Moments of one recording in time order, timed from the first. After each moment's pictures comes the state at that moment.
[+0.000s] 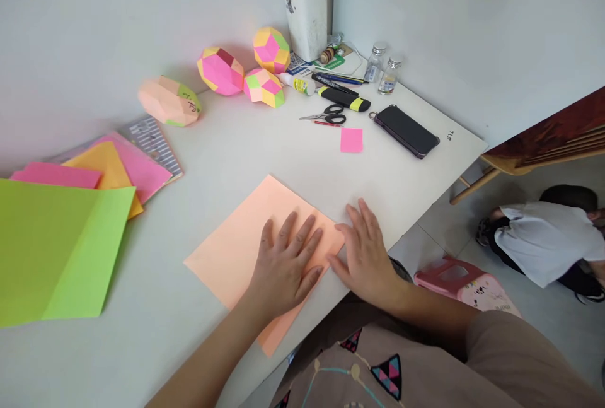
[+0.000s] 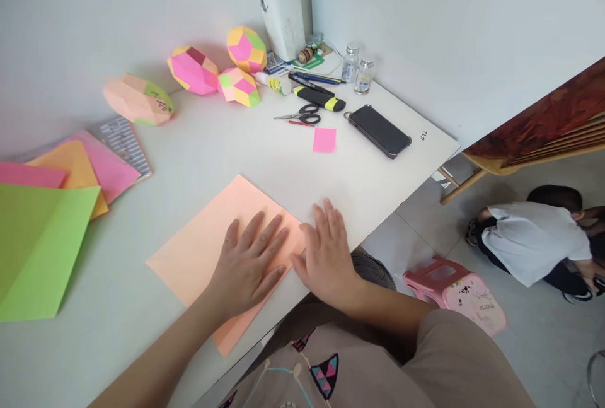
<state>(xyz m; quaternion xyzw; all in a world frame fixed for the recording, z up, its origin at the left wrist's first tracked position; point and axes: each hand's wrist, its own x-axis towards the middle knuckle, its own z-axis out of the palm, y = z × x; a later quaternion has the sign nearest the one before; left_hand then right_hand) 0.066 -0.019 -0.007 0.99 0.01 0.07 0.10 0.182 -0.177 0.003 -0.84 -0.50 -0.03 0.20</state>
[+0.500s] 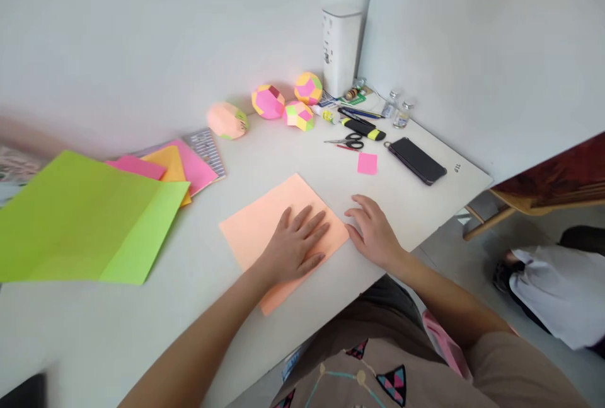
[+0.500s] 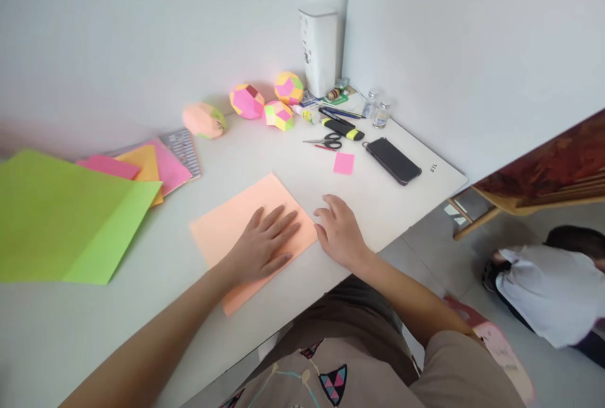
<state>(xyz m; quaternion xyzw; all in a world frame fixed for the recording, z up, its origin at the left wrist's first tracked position) 0.084 0.018 -0.005 1.00 -0.04 0.07 0.06 0.242 -0.149 0.003 -0.77 -0.57 -0.06 0.27</state>
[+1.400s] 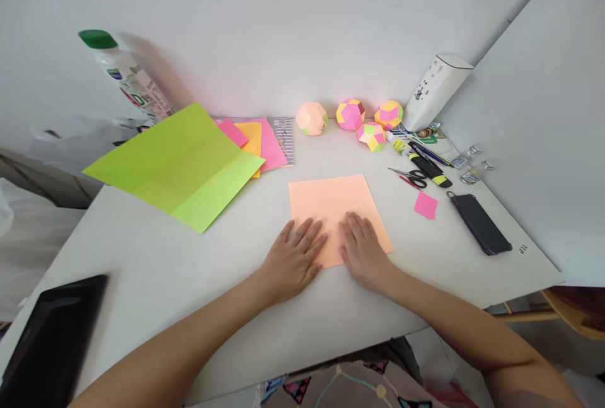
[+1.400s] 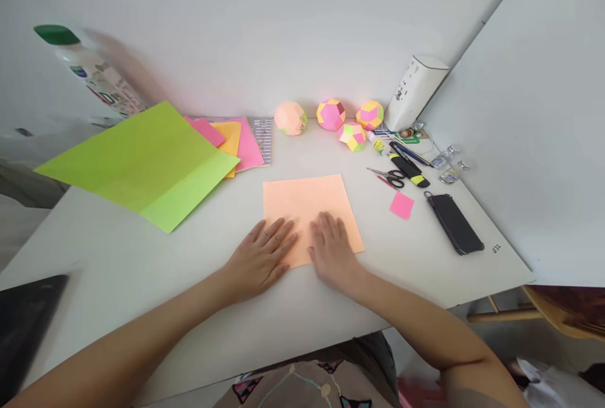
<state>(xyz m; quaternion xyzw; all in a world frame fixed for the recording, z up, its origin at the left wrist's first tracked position) 0.014 0.038 -0.014 0.98 0.18 0.01 0.05 0.206 -0.063 -0.010 -0.67 -0.74 -0.03 0.07</state>
